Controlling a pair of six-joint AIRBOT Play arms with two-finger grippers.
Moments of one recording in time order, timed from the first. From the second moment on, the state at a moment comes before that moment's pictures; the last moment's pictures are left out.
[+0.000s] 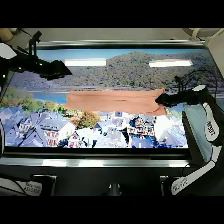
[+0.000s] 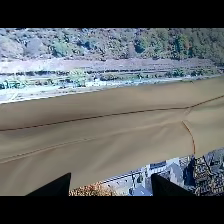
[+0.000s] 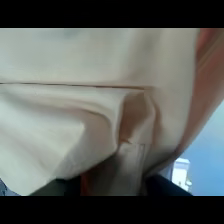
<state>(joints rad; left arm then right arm) -0.02 -1.64 1.85 0.99 -1.36 -1.47 -0.28 -1.90 1.46 -0.80 1.17 0.95</state>
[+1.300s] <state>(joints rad) -0.57 -2.15 1.85 0.46 -0.93 -1.44 -0.23 -1.35 1.46 -0.71 1.46 0.90</state>
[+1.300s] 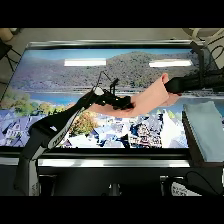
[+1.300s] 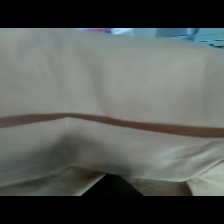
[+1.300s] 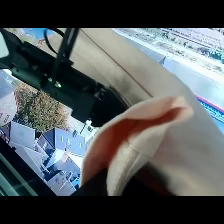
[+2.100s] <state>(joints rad) -0.15 -1.70 1.85 1.37 -1.27 -1.54 0.14 -1.49 1.46 -0.61 1.21 0.90</state>
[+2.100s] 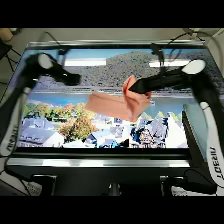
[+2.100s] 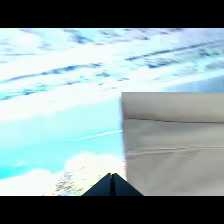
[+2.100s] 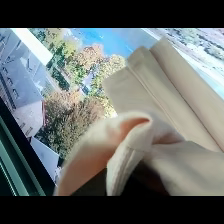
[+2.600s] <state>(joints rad) 0.00 -1.42 1.85 1.23 -1.30 -1.49 0.38 -1.83 1.46 -0.18 0.93 0.76</state>
